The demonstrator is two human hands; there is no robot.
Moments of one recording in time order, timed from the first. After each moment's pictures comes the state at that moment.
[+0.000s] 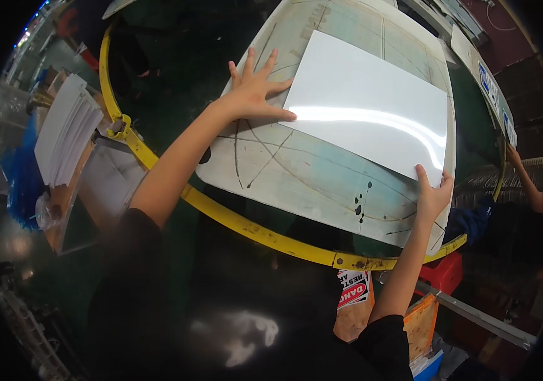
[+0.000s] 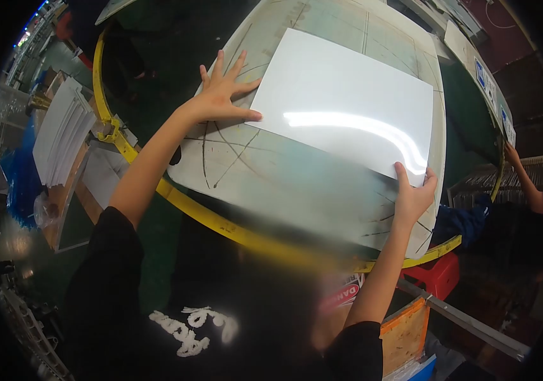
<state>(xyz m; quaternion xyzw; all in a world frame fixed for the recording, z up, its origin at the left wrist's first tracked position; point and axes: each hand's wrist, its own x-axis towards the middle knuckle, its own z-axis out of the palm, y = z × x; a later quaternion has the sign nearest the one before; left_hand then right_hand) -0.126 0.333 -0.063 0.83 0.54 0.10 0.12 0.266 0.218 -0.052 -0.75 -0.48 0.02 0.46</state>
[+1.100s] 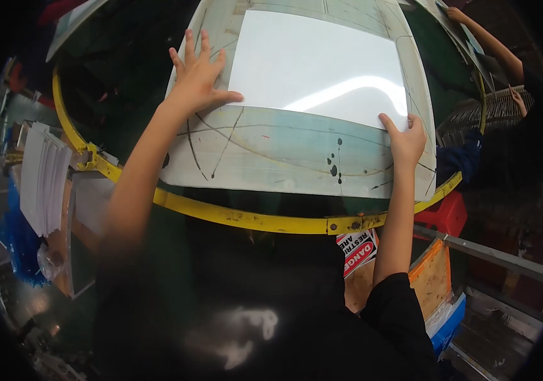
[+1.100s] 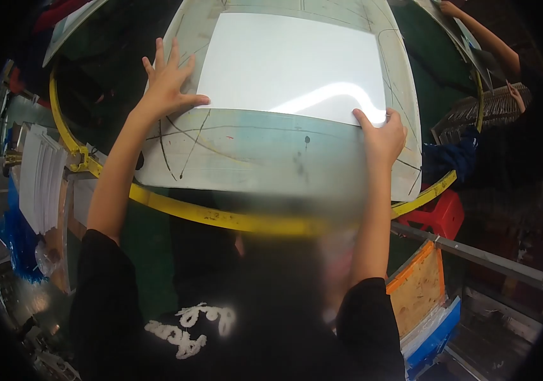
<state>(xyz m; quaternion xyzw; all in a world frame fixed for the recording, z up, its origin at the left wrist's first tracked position) -0.120 0.336 -0.071 0.85 0.50 0.13 -0.06 0.270 0.216 -0.066 -0.83 -0.47 -0.05 0.31</state>
